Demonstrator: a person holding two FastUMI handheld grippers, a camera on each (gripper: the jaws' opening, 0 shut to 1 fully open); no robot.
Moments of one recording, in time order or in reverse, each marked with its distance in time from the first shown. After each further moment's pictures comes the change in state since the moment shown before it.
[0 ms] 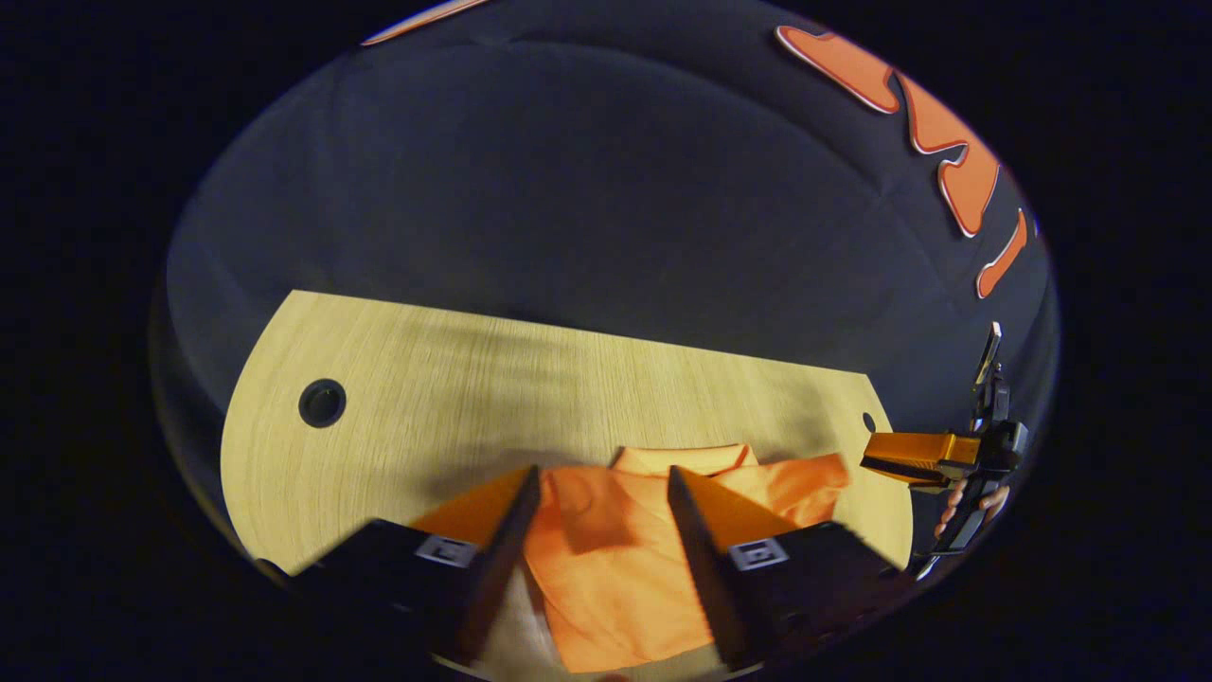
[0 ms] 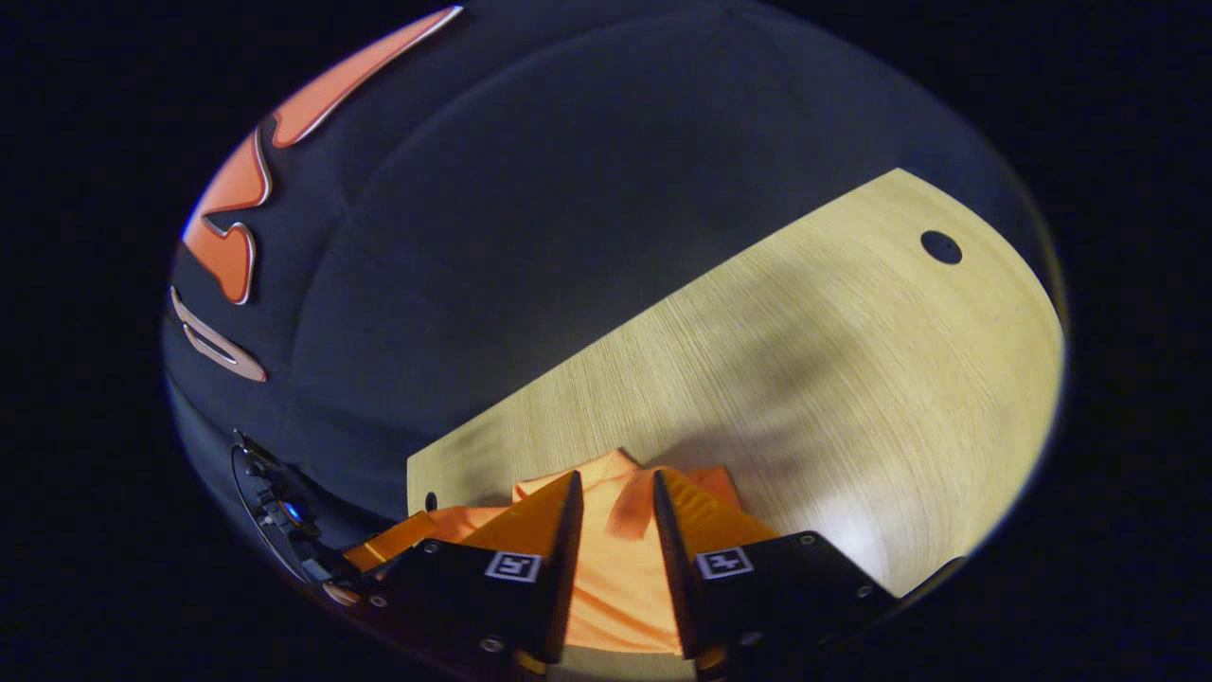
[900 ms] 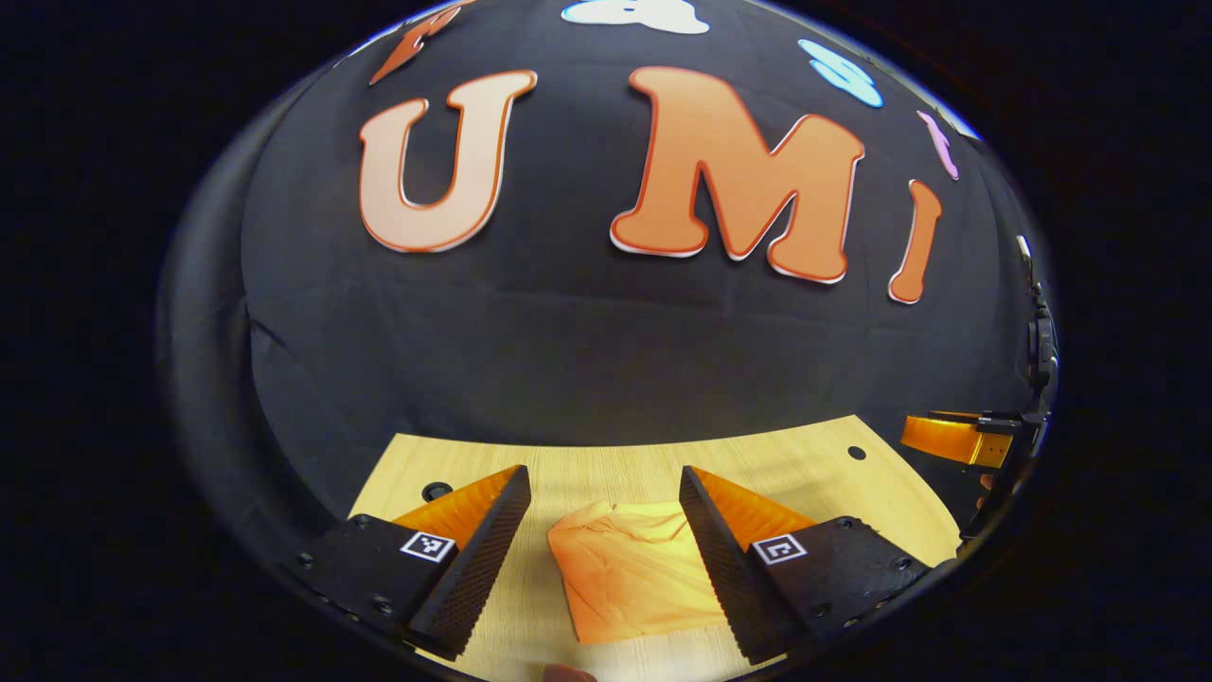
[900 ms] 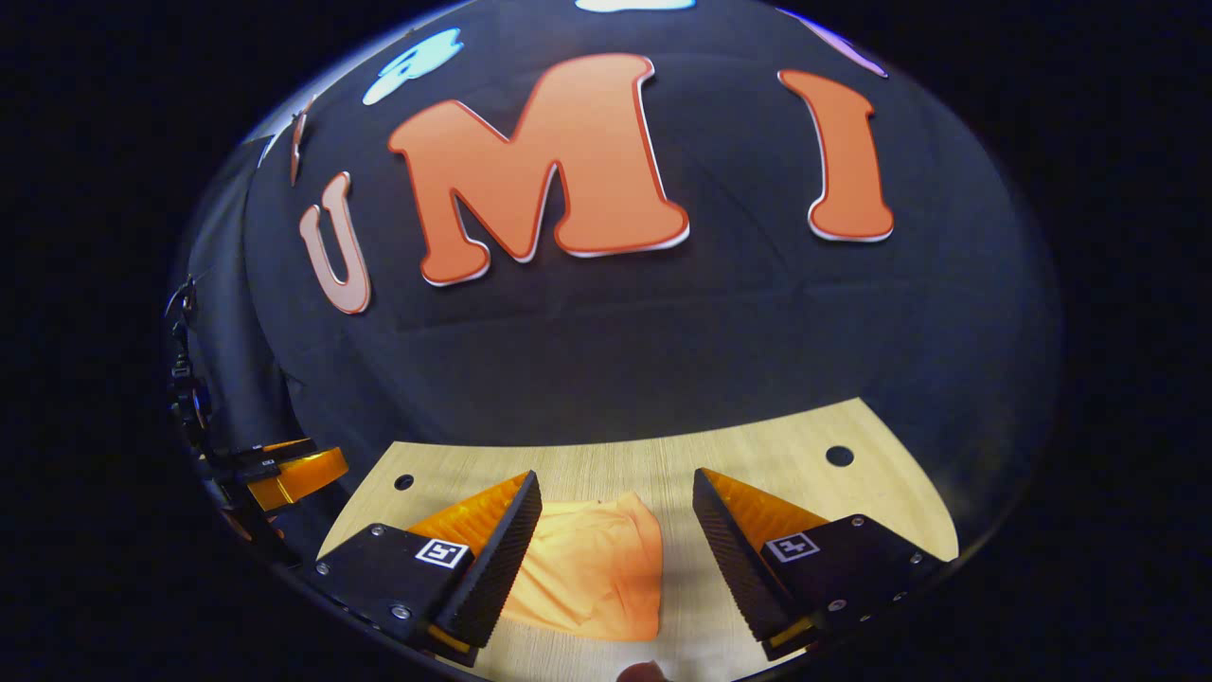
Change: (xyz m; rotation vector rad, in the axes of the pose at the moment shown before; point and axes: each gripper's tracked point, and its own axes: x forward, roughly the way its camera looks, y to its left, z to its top) left arm -0.220 -0.084 0.029 0.211 -0.449 0.112; right arm -0.221 0.047 0.028 -0.479 -0.459 -0.027
